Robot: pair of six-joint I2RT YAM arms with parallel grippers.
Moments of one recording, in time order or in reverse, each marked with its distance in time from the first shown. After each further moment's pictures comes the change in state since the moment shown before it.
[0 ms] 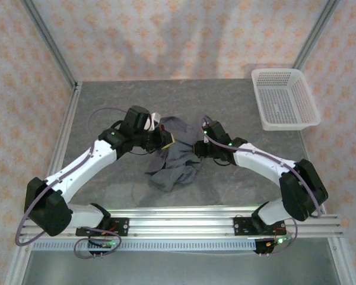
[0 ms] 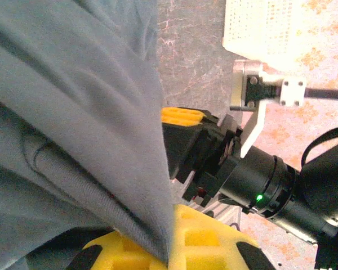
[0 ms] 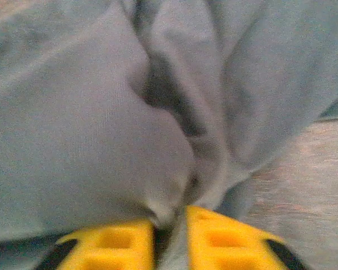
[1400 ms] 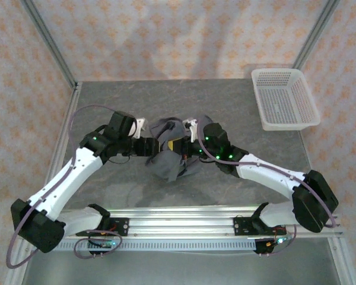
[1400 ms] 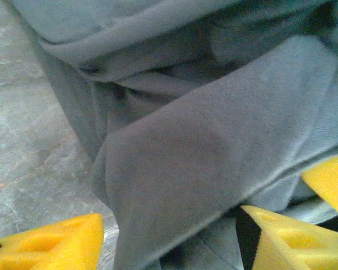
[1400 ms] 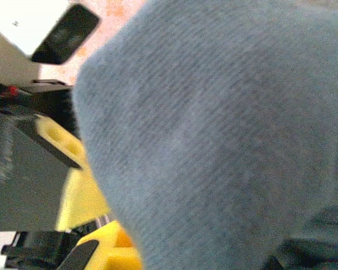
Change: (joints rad) left arm 0.070 -0.146 -0.012 -0.331 -0.166 0.517; right arm 0.143 -0.112 -0.077 0.563 -0.379 0.037
